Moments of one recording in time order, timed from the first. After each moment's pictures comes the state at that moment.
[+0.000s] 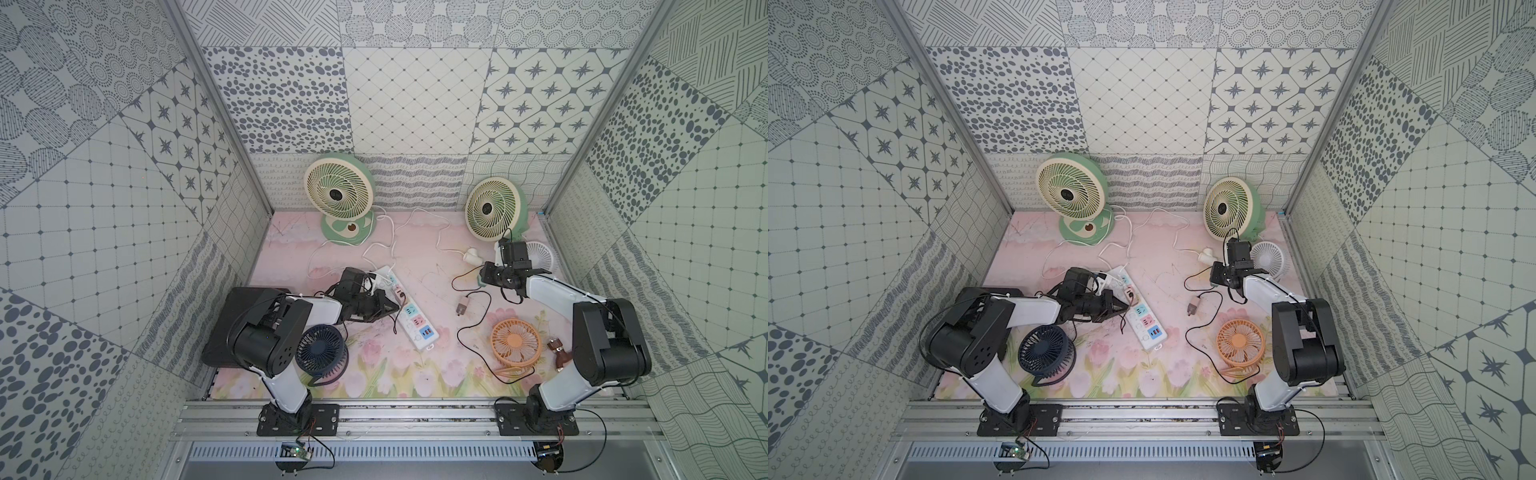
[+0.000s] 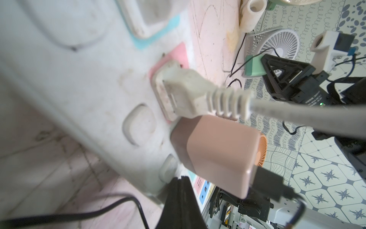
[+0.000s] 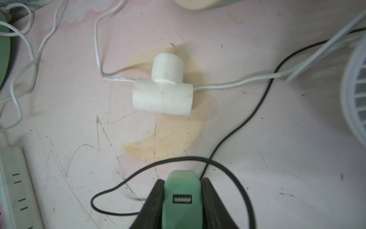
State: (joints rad) left arm -0.35 1.73 0.70 0.21 0.74 -0.81; right arm 0.12 1.62 0.92 -0.18 -0.09 0.33
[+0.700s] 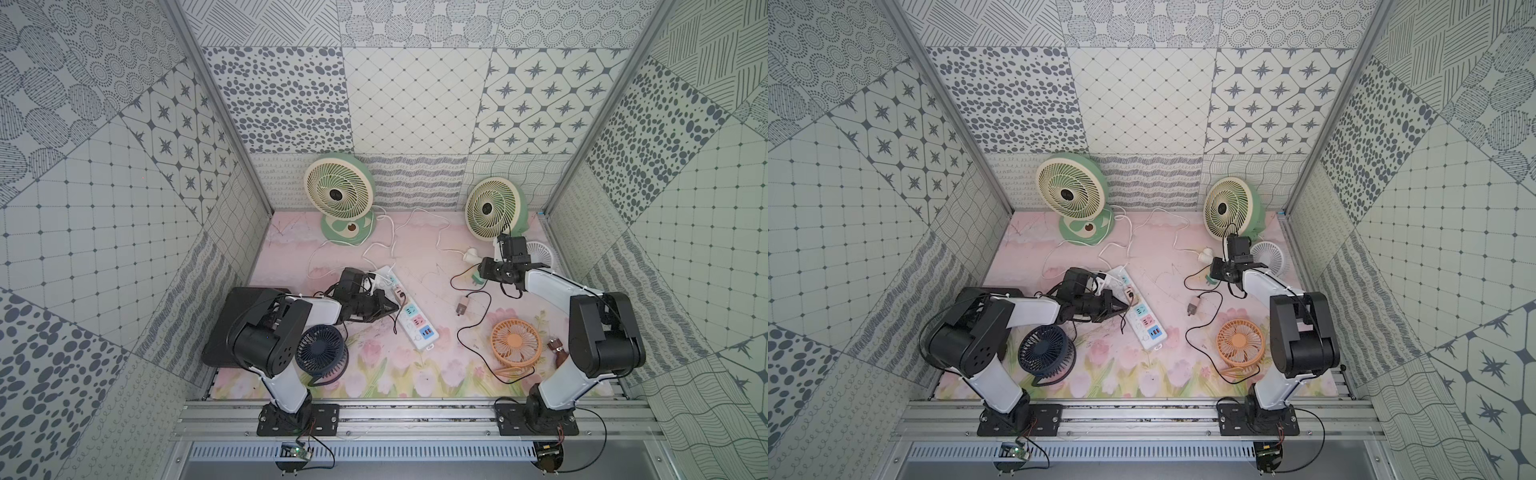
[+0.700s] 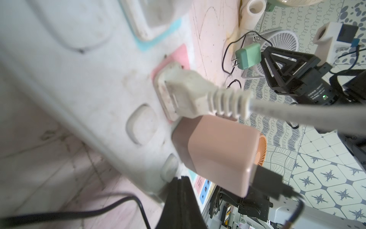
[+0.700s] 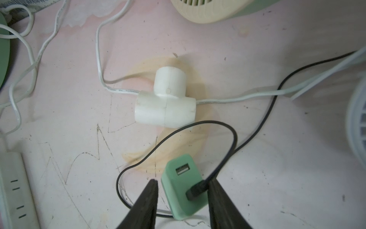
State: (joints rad) left arm -0.35 1.73 0.70 0.21 0.74 -0.81; right arm 0.11 1.65 0.98 -0.21 -0.09 0.30
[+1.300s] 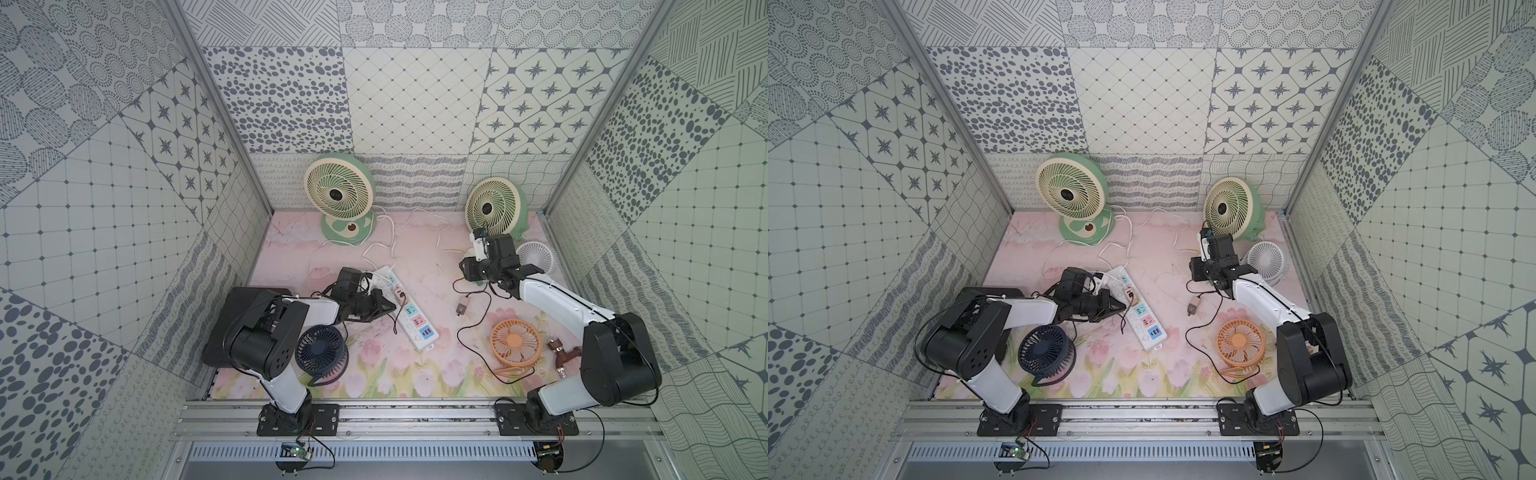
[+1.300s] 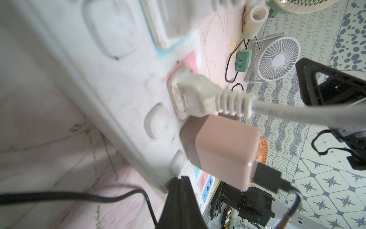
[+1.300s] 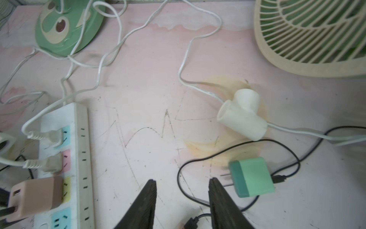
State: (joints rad) left arm -0.33 1.71 0.69 0.18 0.73 -0.81; right arm 0.34 1.50 0.98 -0.24 -0.09 0.12
